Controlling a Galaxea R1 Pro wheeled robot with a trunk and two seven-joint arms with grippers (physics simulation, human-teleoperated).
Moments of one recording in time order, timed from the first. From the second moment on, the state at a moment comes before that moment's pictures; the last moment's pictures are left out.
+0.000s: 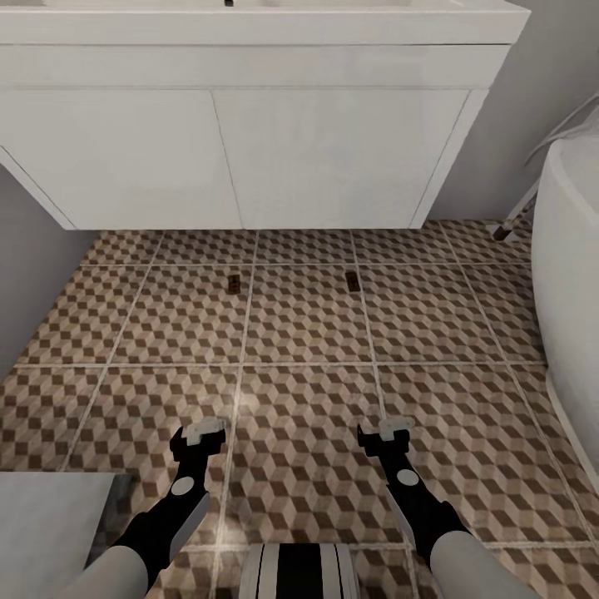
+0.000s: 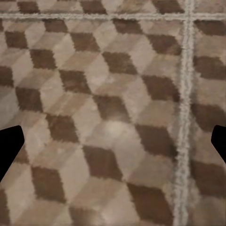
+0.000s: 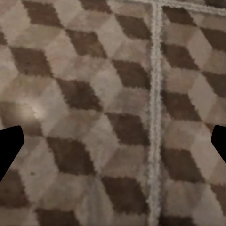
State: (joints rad) left arm -0.58 0.03 -0.34 -0.59 0.28 -0.26 0.39; right arm -0.63 0.08 -0.05 -0.47 0.23 -0.21 -0.11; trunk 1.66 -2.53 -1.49
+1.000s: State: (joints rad) left arm -0.58 0.03 -0.33 -0.51 0.28 -0.26 0.39; right arm -0.63 0.08 -0.05 -0.47 0.23 -0.21 -0.11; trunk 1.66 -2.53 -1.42
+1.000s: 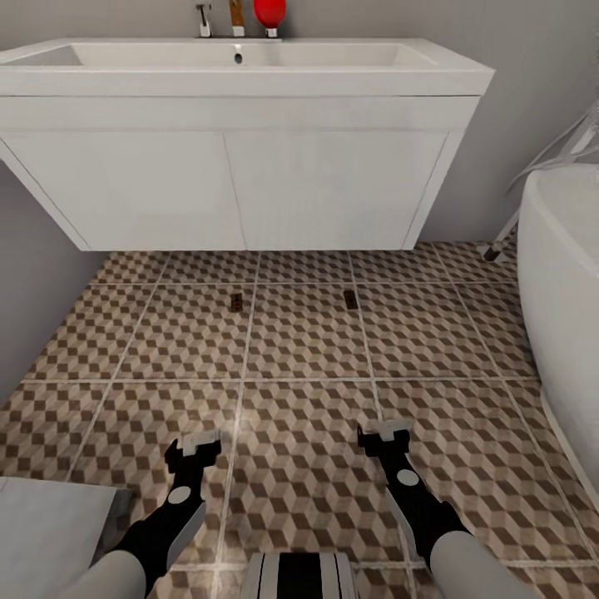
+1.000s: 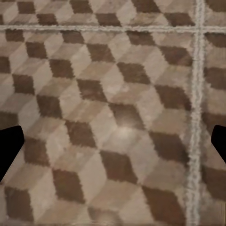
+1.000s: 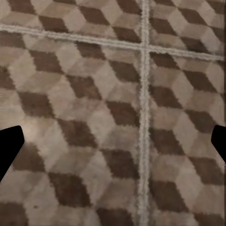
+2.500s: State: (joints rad) left arm -0.54 0.03 -0.33 0.06 0.29 -0.28 0.40; right arm -0.62 0.05 -0.05 0.04 0.21 -0.21 -0.10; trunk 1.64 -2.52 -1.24
